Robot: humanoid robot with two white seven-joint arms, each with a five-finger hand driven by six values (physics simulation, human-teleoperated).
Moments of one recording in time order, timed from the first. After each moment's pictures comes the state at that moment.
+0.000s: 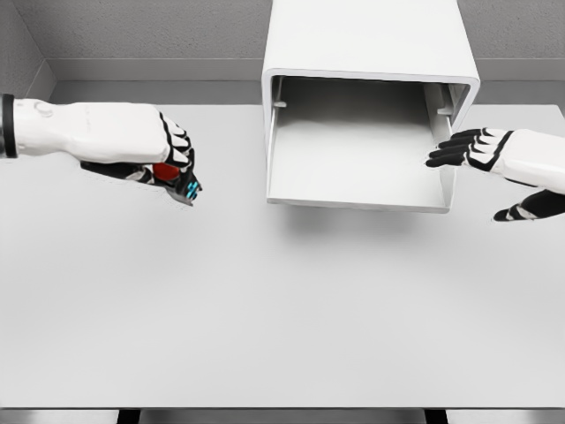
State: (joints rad) left arm -1.05 0.99 -0.95 -1.69 -0.02 -0.61 -0.61; right arm -0.26 -1.10 0.14 -1.76 -0.05 -0.61 0.61
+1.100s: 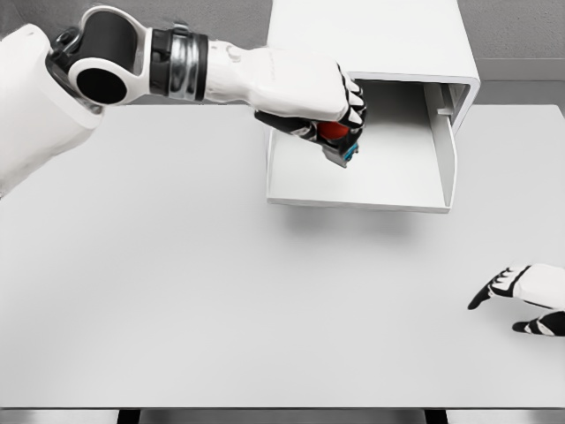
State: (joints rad) left arm -1.22 0.44 -0.98 -1.45 -0.18 -0.61 -0.61; right arm 0.36 -1.13 -0.08 -1.76 0.02 -0.61 0.61
